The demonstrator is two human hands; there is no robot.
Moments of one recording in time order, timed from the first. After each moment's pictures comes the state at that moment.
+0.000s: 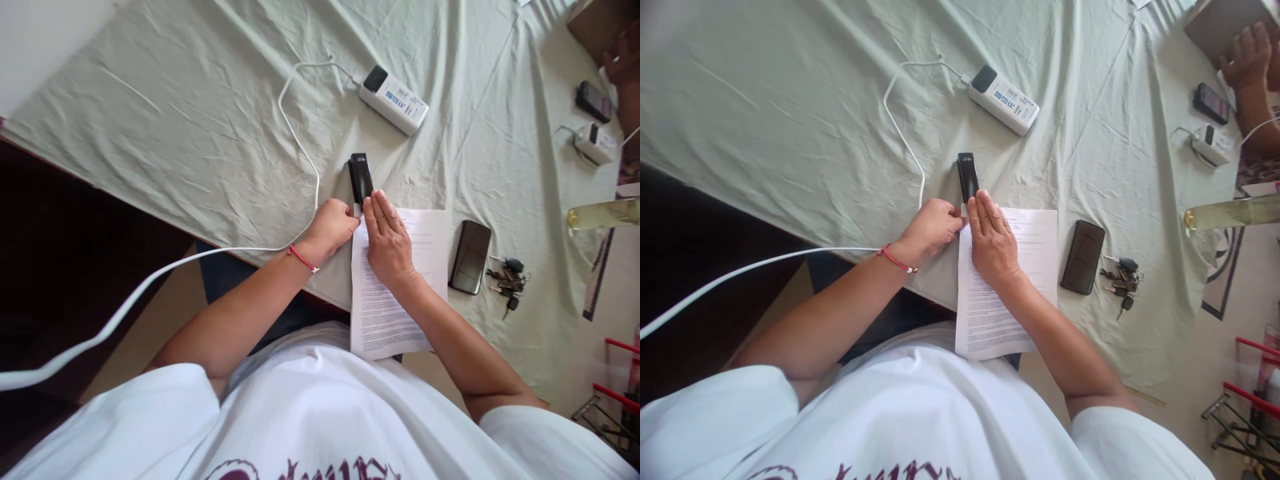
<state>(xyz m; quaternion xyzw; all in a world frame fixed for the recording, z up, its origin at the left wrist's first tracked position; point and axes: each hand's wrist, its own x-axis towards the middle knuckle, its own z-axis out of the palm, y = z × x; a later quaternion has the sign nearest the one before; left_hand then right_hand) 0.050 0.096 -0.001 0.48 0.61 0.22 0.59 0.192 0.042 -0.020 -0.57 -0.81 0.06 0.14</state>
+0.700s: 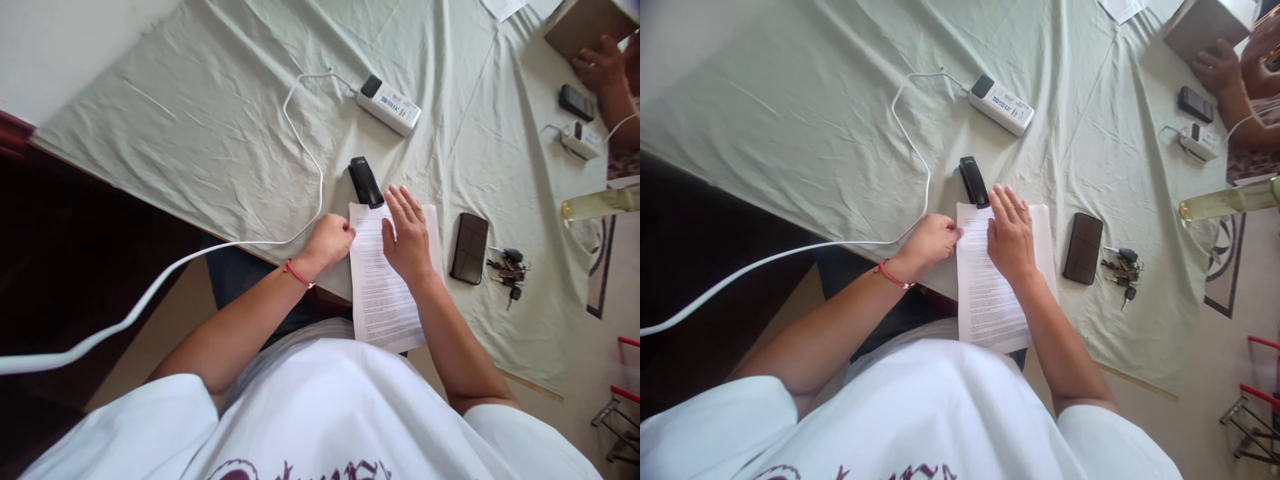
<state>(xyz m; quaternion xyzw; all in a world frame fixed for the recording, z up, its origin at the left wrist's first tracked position) 0.033 0.059 -0.001 0.55 0.60 0.20 0.56 0.209 0.029 0.003 -0.61 -0.76 0.05 0.21</state>
